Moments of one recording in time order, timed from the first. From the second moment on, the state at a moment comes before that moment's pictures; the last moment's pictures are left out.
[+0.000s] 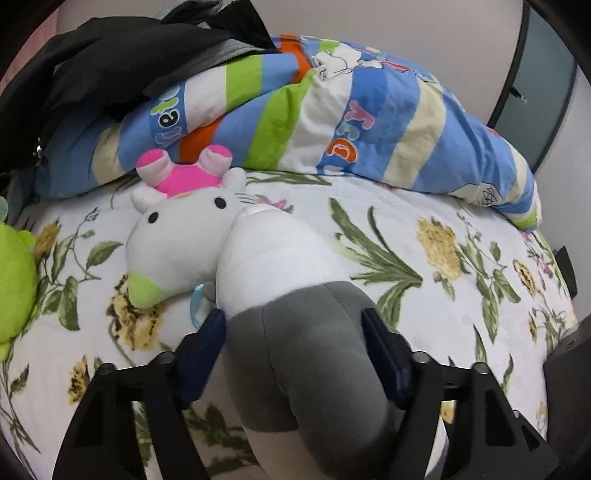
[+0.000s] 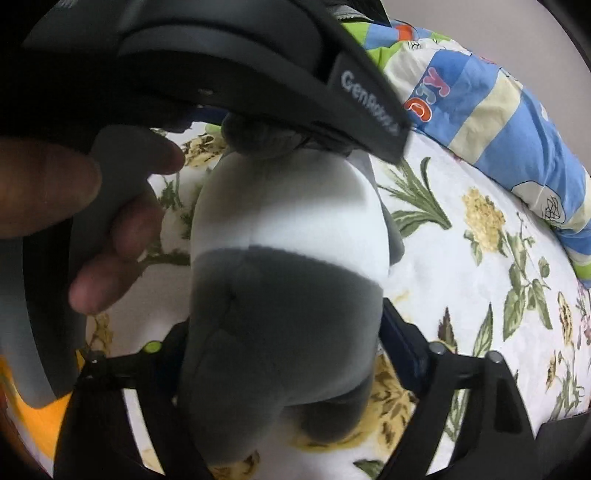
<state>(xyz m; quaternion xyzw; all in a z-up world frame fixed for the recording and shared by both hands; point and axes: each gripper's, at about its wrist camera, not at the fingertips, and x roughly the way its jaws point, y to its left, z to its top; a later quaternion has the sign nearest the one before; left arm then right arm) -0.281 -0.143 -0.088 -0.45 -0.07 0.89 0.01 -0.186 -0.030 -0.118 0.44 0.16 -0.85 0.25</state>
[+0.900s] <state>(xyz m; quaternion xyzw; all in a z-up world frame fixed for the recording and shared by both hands) -0.219 -0.122 -0.019 -0.42 -0.05 0.91 0.00 -0.119 0.004 -0.048 0.36 0.16 -0.87 0.29</state>
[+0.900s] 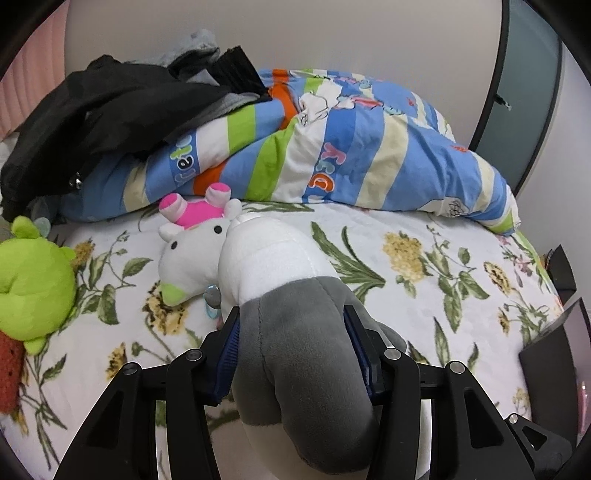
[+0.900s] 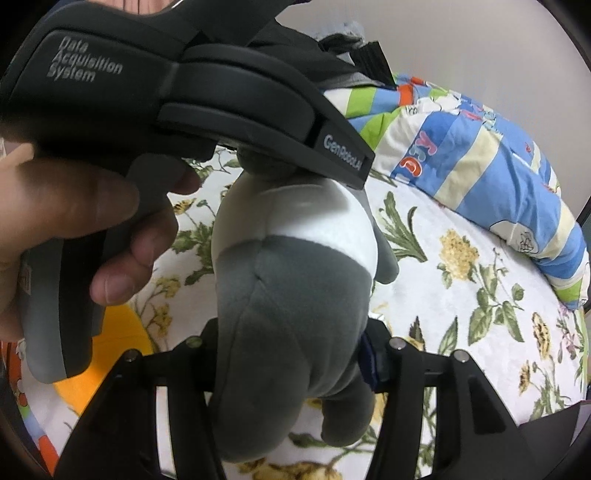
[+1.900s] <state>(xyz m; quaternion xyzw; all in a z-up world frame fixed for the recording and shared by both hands) -0.067 0.145 0.139 -0.34 0.03 0.93 0.12 0.055 0.247 0.086 0.30 0.14 -0.93 0.17</state>
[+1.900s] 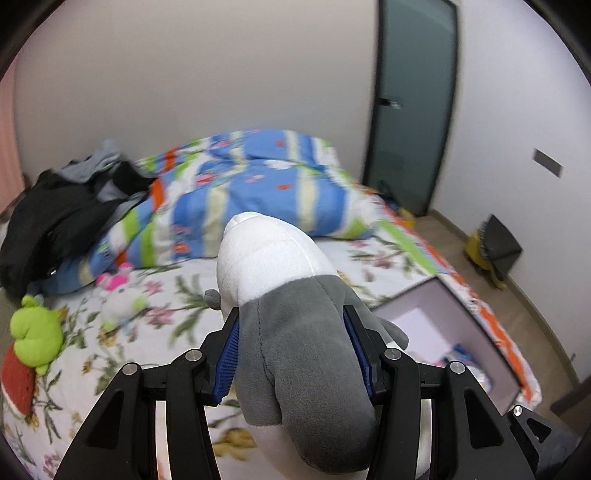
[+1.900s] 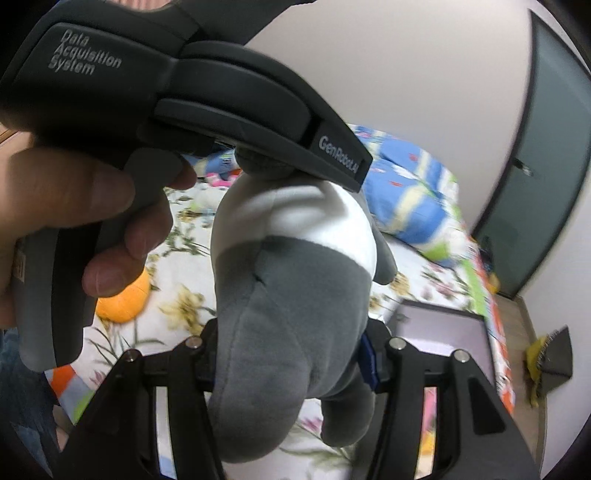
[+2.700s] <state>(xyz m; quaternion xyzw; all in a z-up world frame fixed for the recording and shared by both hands) -0.102 0.366 0.062 -0.41 0.03 0.88 0.22 0.023 0.449 -0.010 0.41 0.09 -0.91 0.05</state>
